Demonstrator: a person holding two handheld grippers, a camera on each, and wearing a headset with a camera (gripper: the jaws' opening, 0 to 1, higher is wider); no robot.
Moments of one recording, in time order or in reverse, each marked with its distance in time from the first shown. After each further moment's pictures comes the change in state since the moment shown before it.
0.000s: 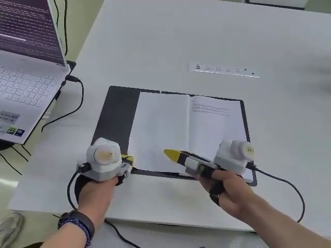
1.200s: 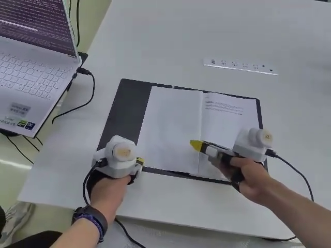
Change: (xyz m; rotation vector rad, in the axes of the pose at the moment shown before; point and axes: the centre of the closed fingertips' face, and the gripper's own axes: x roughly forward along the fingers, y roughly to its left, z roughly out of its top) left arm 0.005 0.004 -0.011 0.023 0.103 0.033; right arm 0.006 -0.058 0.034 -0.087 0.075 -0.098
